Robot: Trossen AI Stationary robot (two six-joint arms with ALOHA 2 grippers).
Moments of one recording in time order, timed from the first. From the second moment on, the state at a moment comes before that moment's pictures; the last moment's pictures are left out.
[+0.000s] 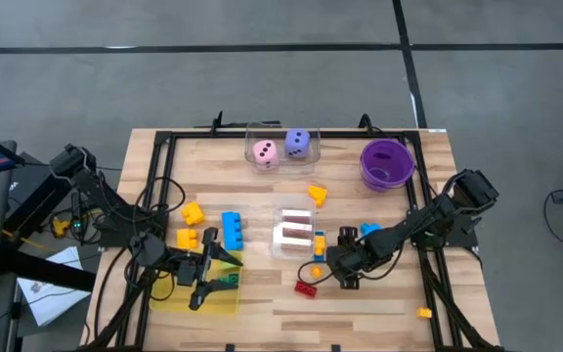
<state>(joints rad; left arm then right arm) -0.74 1.15 0.65 0.54 -0.55 0.43 0.47 1.67 0.84 -0.48 0.23 0.45</state>
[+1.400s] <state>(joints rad) -0.67 1.18 0.65 0.52 -0.55 0.32 0.72 1.67 1.34 -0.50 0.64 0.08</state>
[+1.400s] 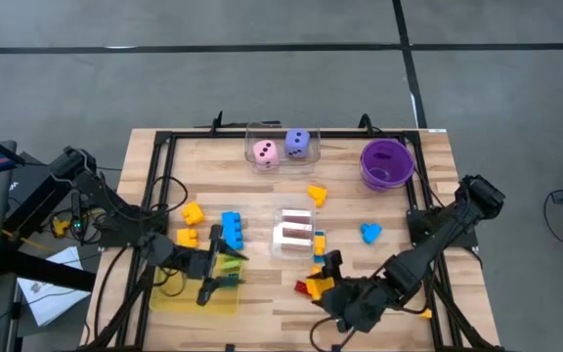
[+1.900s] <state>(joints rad) -0.43 1.39 0.67 0.75 -0.37 -0.09 0.69 1.67 1.34 -0.49 1.03 0.06</state>
